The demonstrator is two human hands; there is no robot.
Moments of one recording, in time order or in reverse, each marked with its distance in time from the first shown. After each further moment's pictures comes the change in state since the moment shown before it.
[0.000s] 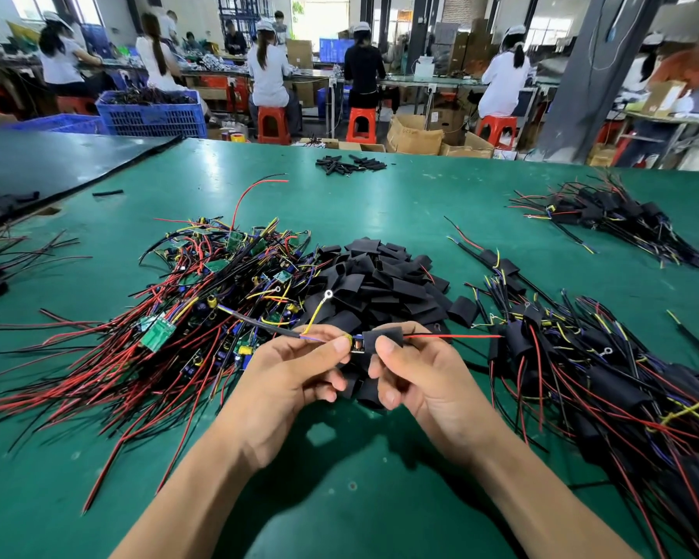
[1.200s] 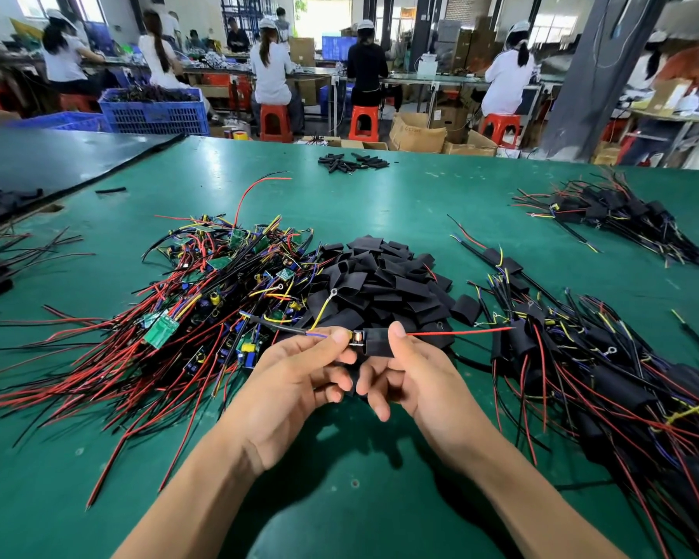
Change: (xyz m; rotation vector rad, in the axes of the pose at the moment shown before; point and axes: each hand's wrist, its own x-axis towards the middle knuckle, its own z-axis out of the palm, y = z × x) left_hand -0.001 0.000 0.002 -0.048 -0.022 -0.075; right_hand -0.001 0.003 0.006 -0.182 -0.068 0.036
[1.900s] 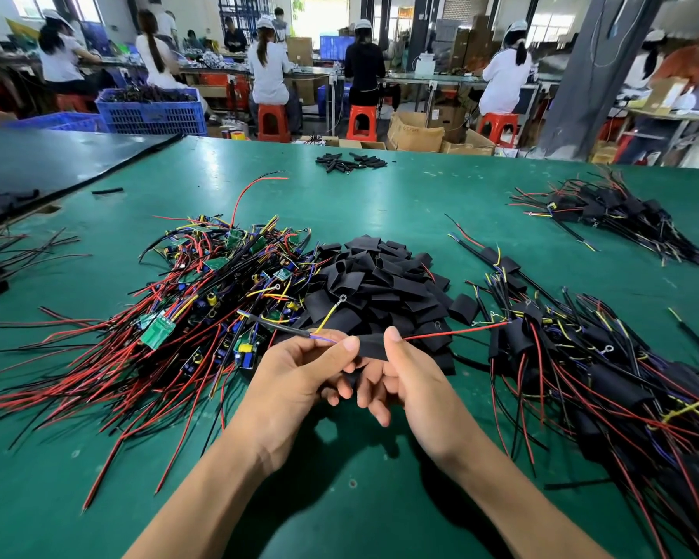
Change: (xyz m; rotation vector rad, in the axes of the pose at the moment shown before) left_hand -0.002 -0.005 0.010 0.139 0.074 0.115; right_hand 0.000 0.011 0.002 -0.270 0.099 -0.009
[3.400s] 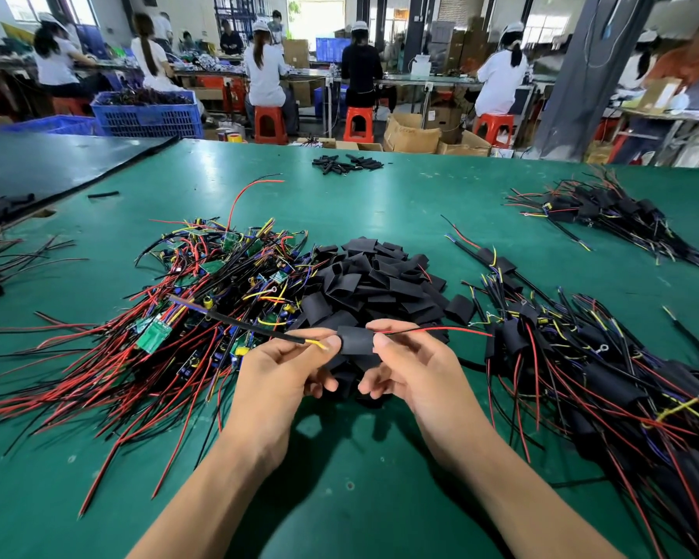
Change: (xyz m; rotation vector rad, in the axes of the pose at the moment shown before) left_hand 0.008 -0.009 -0.005 -0.011 0.223 0.059; right_hand 0.003 -0.009 -0.005 0.286 0.148 -0.002
